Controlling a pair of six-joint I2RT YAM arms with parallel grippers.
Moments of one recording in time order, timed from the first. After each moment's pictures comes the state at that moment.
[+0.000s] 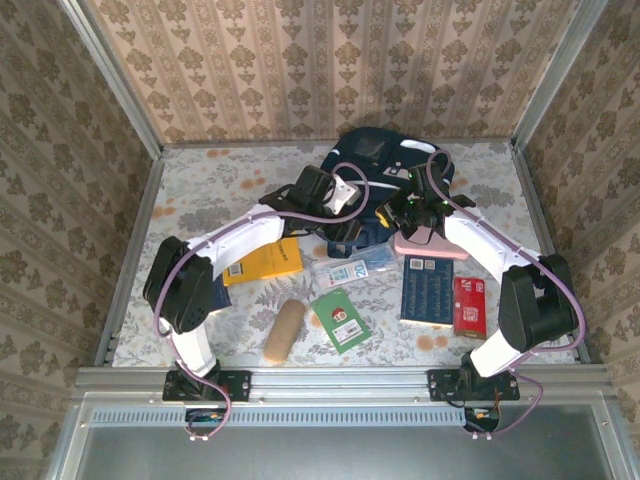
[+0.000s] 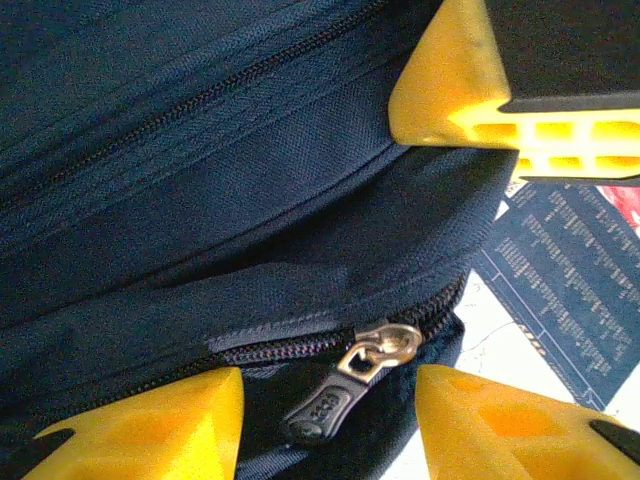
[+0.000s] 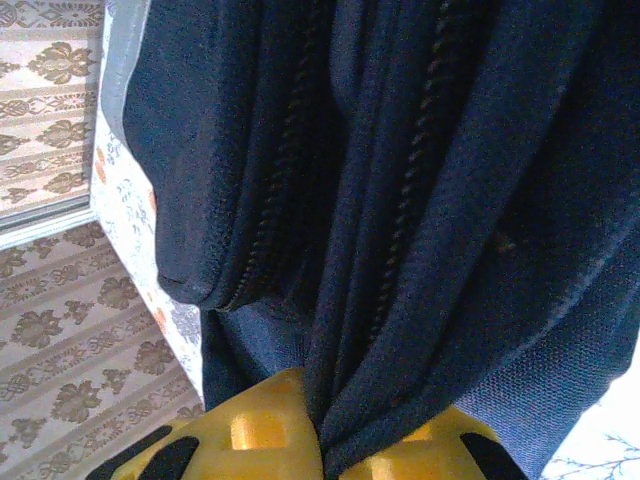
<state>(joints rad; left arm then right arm) -0.73 1.80 1.40 -0.45 0.34 -0.04 0.28 1.57 1.14 -0.41 -0.35 1.23</state>
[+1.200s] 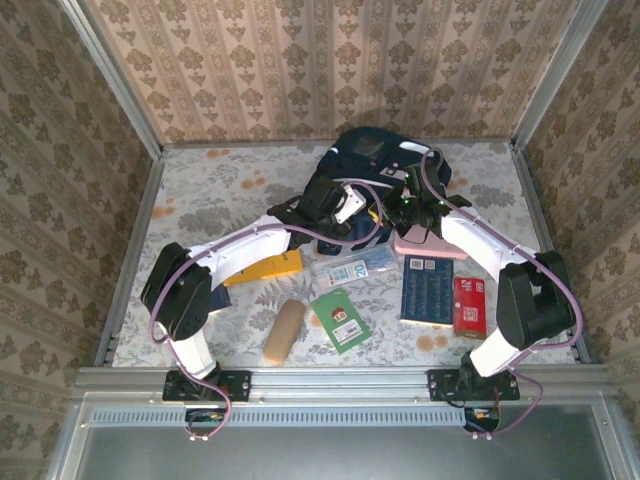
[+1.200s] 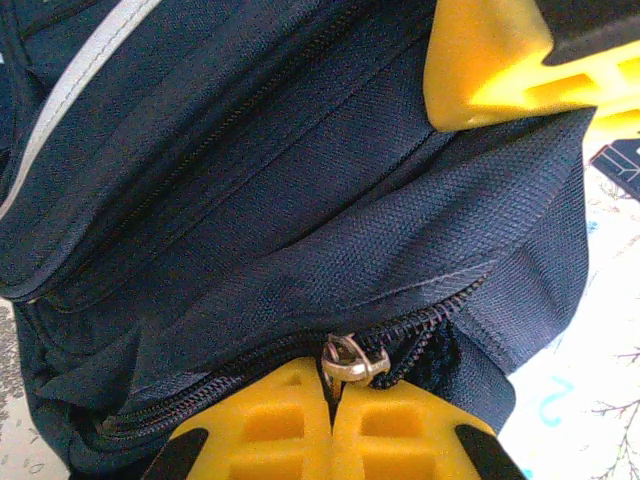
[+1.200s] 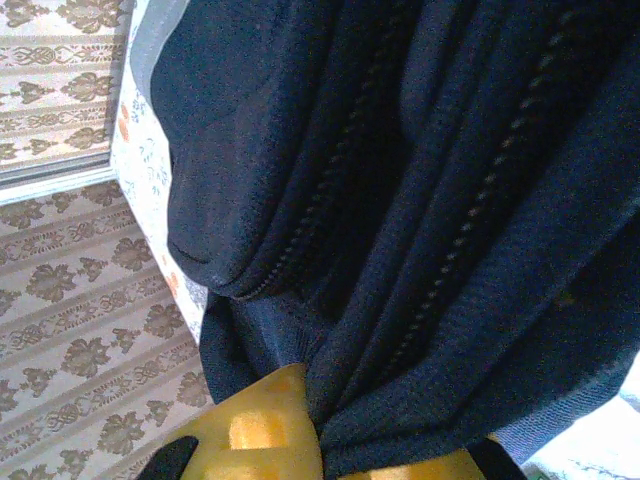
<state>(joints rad) -0.81 1.74 1.33 -0.40 -0.07 0.18 0.28 1.59 1.14 -0.36 -0.39 1.18</state>
